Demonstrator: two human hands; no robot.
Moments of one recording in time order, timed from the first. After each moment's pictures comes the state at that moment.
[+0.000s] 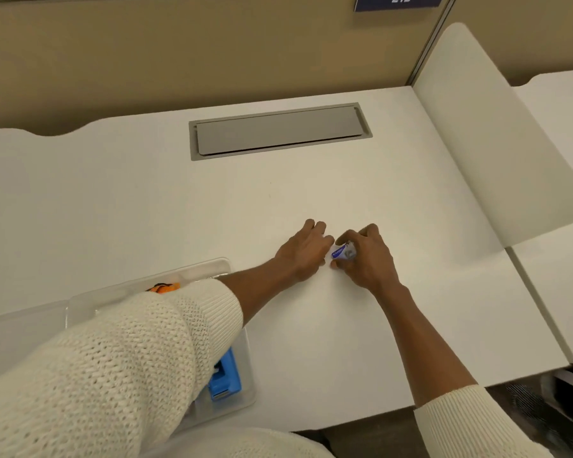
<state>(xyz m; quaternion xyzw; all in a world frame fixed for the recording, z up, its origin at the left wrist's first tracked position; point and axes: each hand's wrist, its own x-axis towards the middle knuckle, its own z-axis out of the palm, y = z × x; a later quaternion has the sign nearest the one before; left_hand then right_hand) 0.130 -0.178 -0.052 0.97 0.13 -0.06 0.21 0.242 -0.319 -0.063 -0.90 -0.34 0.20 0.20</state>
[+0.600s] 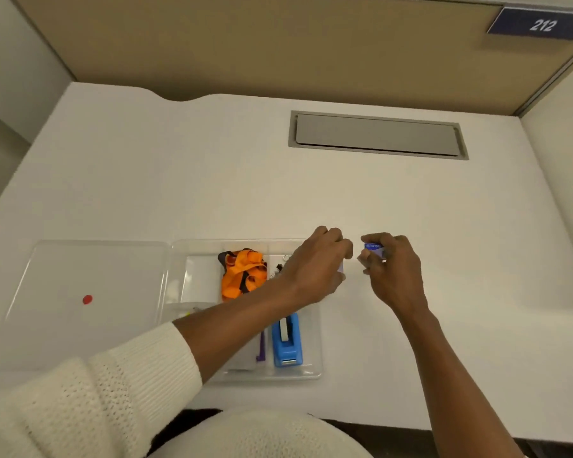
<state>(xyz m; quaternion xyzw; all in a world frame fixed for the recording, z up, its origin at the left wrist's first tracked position) -0.031 -0.152 0.009 0.93 0.23 0.07 0.27 0.118 -0.259 -0.013 -0.85 -0.36 0.19 0.33</state>
